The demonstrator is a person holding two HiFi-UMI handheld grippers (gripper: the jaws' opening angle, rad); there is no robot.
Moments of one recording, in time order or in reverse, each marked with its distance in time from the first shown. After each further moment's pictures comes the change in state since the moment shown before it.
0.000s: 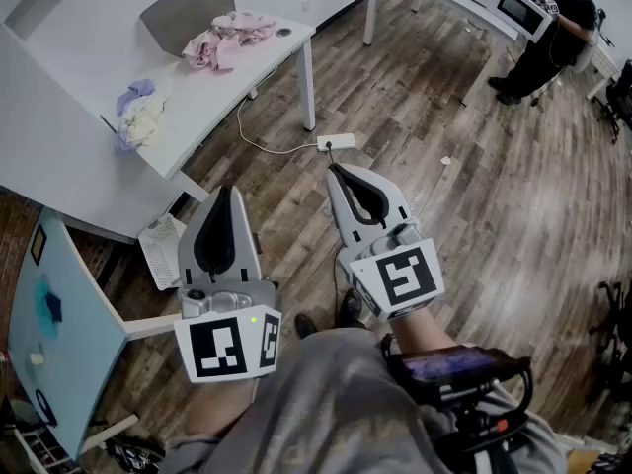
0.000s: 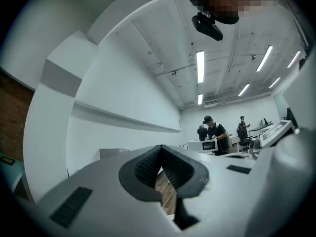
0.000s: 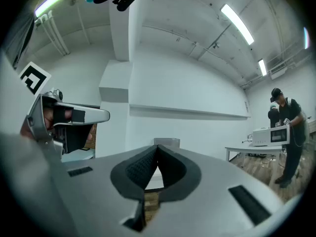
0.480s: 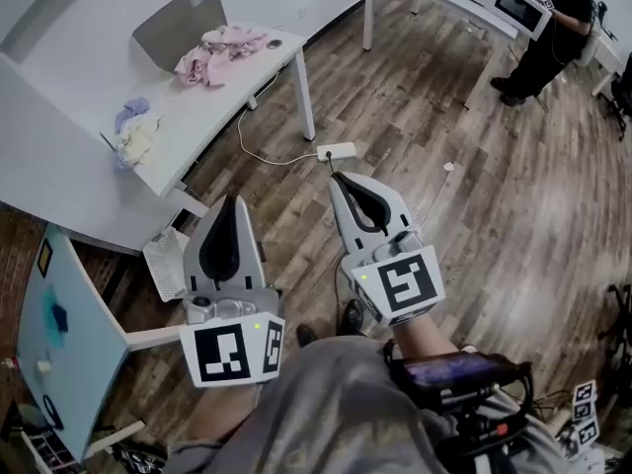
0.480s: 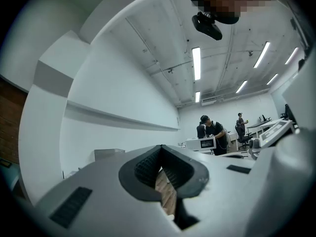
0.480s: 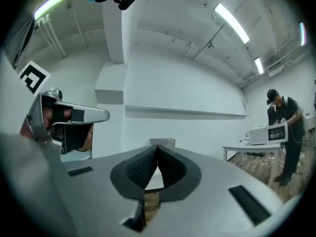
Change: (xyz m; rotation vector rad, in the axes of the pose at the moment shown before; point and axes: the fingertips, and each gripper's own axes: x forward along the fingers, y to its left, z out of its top) left arm 0.035 -0.050 -0.006 0.026 0.013 -0.009; right arm -0.011 -0.060 -0.009 0.021 -0.009 -0.008
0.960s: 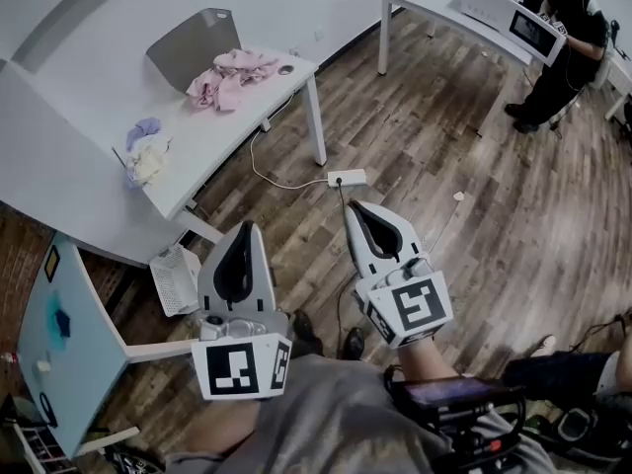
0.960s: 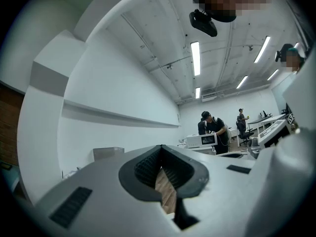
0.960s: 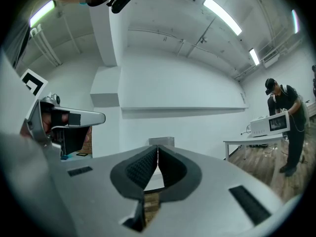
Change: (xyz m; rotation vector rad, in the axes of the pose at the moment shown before) left arm 0.035 -0.024 -0.011 0.028 0.037 0.011; right arm 0.008 -0.050 -0.015 0.081 0.004 0.017
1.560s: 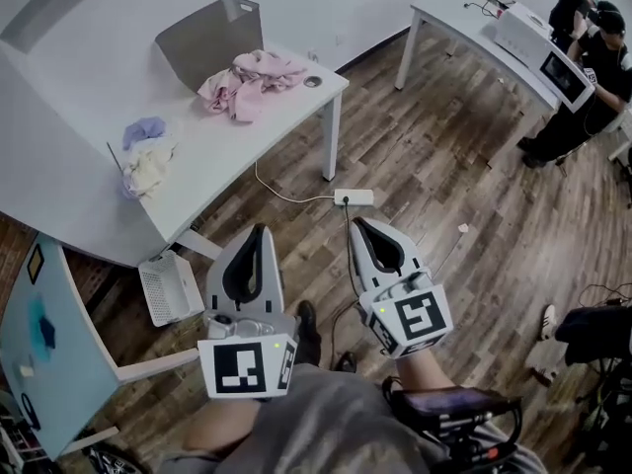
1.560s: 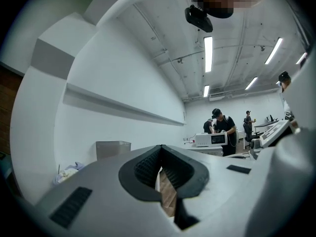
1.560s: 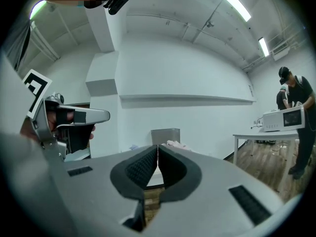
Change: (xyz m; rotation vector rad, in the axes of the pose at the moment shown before) left arm 0.110 0.109 -0.045 -0.067 0.027 0.040; right arm 0.152 -0.003 -0.035 -0.012 0.104 0.054
